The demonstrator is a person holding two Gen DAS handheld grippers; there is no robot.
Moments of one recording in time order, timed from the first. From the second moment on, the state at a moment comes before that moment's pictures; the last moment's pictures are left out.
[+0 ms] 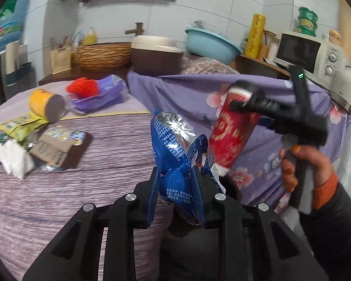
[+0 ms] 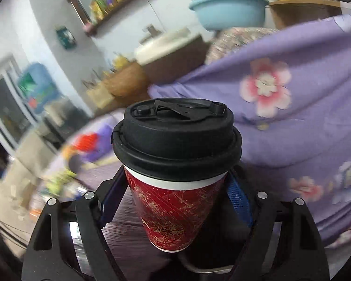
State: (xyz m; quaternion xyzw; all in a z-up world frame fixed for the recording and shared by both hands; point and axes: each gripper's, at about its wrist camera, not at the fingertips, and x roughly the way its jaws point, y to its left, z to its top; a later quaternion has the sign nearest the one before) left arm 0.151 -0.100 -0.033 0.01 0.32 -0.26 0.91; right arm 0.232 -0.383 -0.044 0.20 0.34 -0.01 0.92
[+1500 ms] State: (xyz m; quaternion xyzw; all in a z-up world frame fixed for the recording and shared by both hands) left arm 0.197 -0.241 -0.140 0.13 0.42 -0.28 0.85; right arm 0.190 -0.441 -0.136 0.08 0.41 -0.17 0.90
